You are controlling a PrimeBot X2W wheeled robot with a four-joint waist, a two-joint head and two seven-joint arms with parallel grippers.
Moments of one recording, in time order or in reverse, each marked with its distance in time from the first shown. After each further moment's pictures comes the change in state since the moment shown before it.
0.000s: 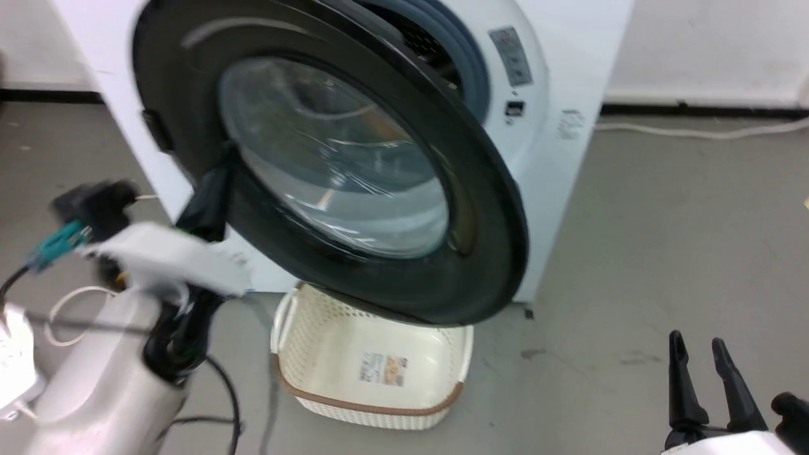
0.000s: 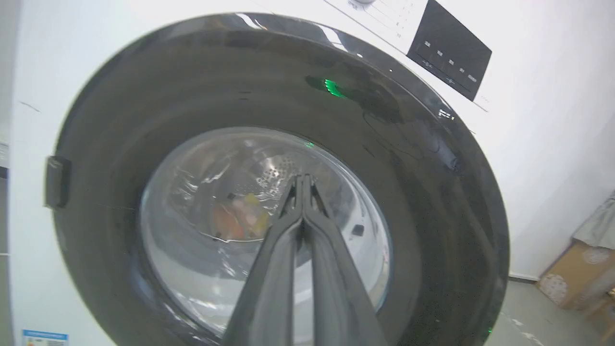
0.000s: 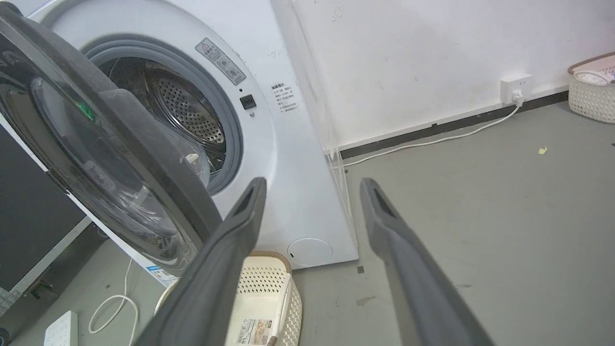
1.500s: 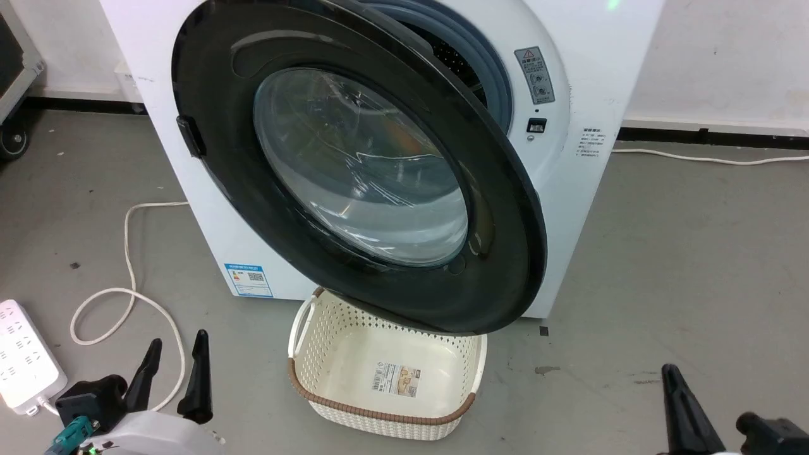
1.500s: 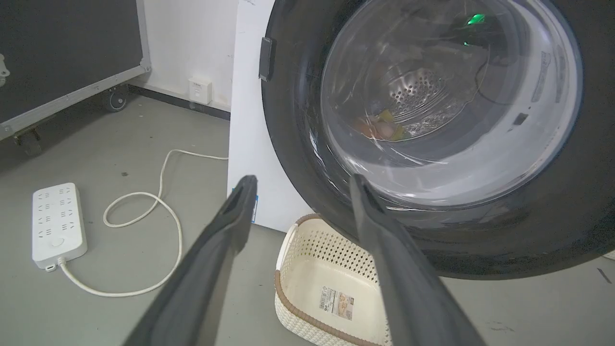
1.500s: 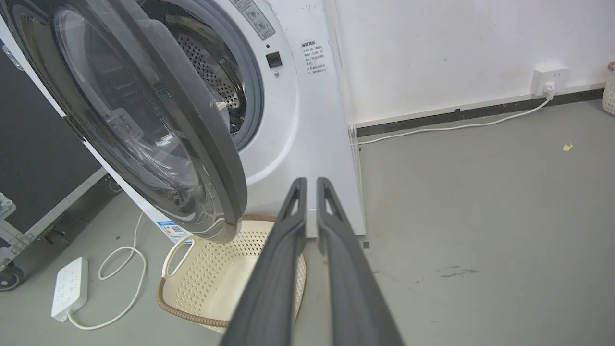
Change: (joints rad) left arm 0.550 0.006 0.183 -0.130 0.340 0.201 -0.048; right arm 0.049 0.000 0.046 0.046 -0.088 0.000 0.000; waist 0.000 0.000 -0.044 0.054
